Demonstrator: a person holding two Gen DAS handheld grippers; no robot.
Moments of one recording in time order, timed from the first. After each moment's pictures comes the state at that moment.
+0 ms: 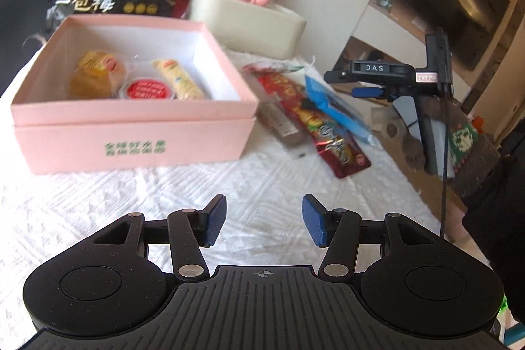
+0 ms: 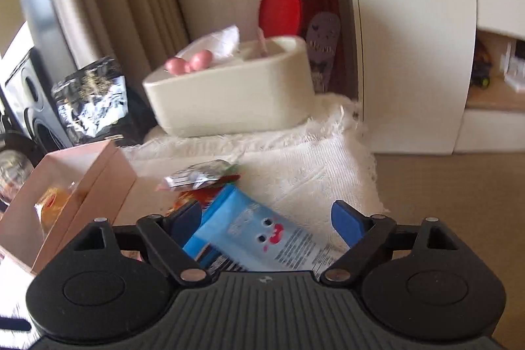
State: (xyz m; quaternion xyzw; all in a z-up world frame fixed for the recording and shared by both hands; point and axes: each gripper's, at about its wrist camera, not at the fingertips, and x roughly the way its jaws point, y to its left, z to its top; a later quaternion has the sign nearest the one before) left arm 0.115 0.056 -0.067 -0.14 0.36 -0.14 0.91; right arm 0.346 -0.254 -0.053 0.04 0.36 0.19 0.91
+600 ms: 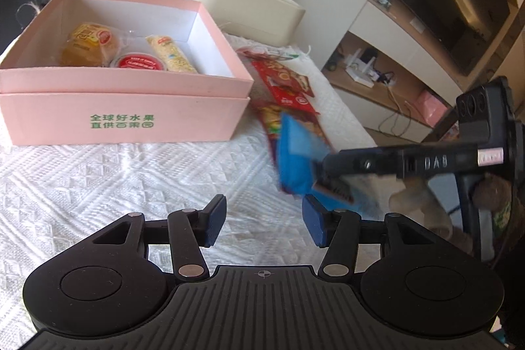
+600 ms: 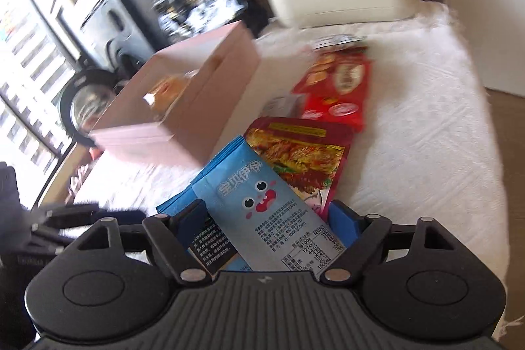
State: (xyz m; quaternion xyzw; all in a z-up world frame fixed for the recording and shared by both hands) left arm 0.117 0.055 -0.076 -0.17 0.38 -0.16 0.90; right arm 0.227 -0.211 -0.066 0.03 0.45 0.35 0.82
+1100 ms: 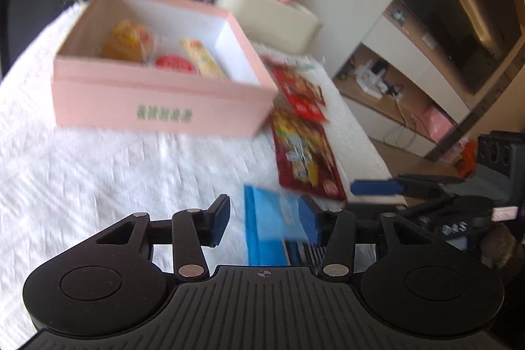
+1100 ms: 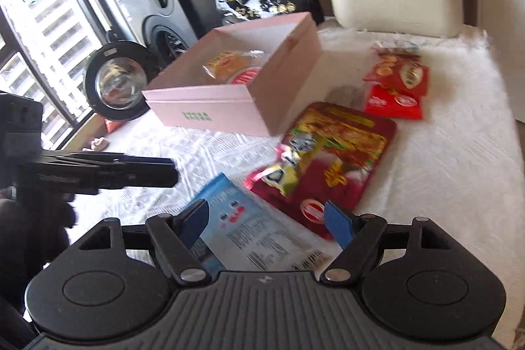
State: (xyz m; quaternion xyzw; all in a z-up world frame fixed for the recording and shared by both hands) left arm 0.089 0.080 -0.062 -0.21 0.40 -0.15 0.88; right arm 0.171 -0.196 -0.050 -0.01 0.43 0.39 0.82
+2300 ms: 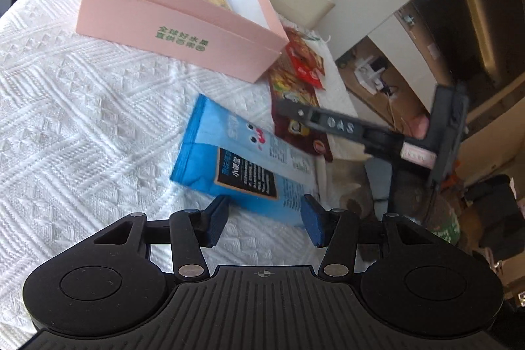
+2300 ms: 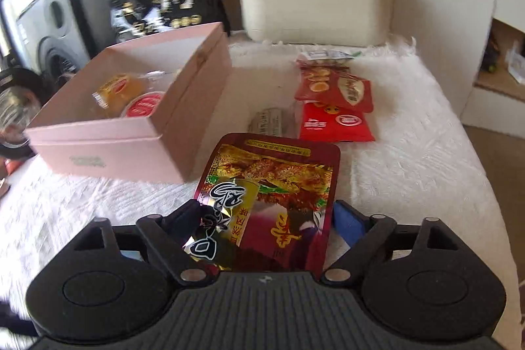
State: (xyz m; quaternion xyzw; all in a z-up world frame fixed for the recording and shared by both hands) left arm 0.065 0.089 -0.080 -0.29 0.42 -0.13 0.85; right arm 0.191 -0.141 -0.075 -0.04 0.40 0.21 0.89
